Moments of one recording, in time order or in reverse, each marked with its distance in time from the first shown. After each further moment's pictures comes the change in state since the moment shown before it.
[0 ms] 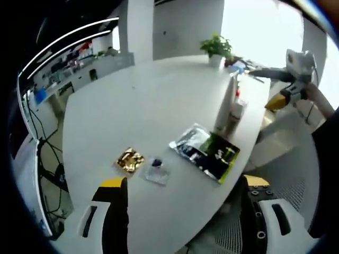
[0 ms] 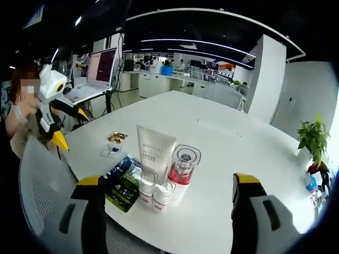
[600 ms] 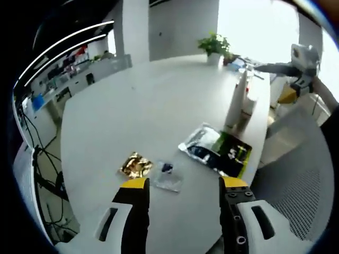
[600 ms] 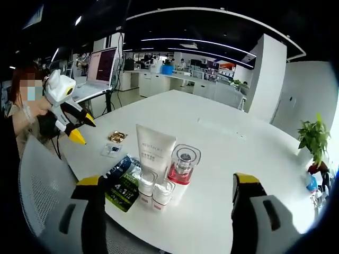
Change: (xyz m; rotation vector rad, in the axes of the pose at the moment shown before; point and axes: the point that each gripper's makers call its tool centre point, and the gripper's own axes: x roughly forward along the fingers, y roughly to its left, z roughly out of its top) left arm 0.027 0.026 0.002 0.061 -0.004 -0.008; right arm 0.002 -0.002 -0.001 0.001 0.006 0.005
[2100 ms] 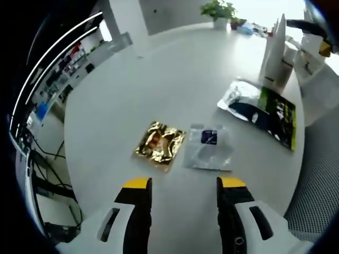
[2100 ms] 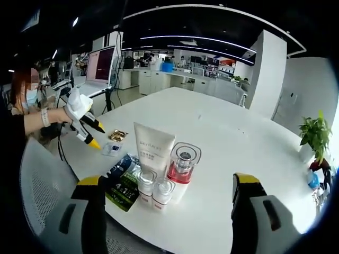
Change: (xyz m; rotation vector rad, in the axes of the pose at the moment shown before) left arm 0.052 0.058 -0.052 0.124 0.229 0.117; right arm 0.003 -0.001 -0.004 0.018 0.026 0.014
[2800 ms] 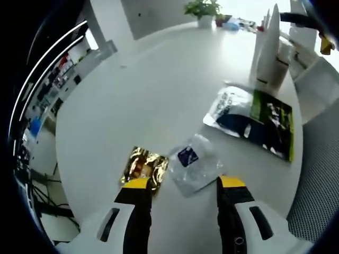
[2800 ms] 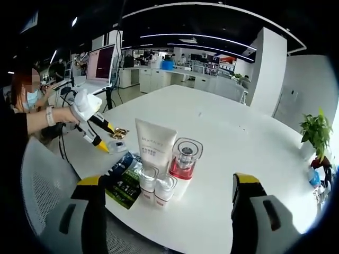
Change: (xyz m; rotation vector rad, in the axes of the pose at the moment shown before) left arm 0.019 -0.023 0.034 0.112 -0.011 -0.060; right arm -0.002 0.003 -0.006 0.013 0.019 0.007
